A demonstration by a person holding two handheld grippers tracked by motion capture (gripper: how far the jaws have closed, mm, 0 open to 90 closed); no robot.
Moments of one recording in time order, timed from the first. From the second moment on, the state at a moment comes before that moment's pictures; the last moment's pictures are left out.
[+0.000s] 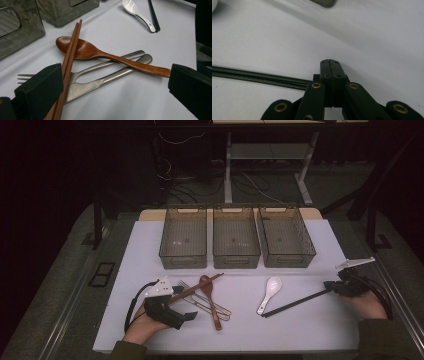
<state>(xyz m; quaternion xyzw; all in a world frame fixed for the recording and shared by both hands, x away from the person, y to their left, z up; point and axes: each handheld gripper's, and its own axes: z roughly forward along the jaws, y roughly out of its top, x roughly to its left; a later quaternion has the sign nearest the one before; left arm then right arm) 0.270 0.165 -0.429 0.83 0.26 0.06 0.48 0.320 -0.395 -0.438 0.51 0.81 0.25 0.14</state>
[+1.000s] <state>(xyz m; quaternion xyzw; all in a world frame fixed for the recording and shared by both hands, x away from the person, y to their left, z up) 0.270 0.164 -0.429 0.83 0.26 0.05 0.48 0.289 -0.403 -0.436 0.50 0.82 0.25 0.14</state>
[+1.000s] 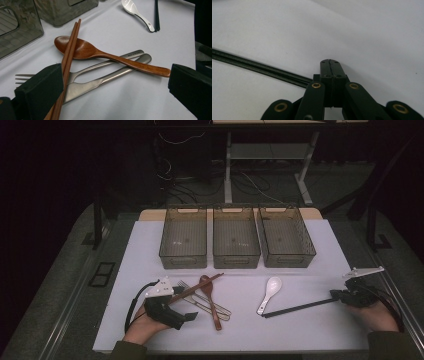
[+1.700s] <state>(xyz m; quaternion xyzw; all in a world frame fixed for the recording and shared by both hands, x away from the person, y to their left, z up) 0.269 0.164 -0.430 0.84 0.26 0.05 0.48 0.264 -0.409 -0.435 0.50 0.82 0.24 0.13</state>
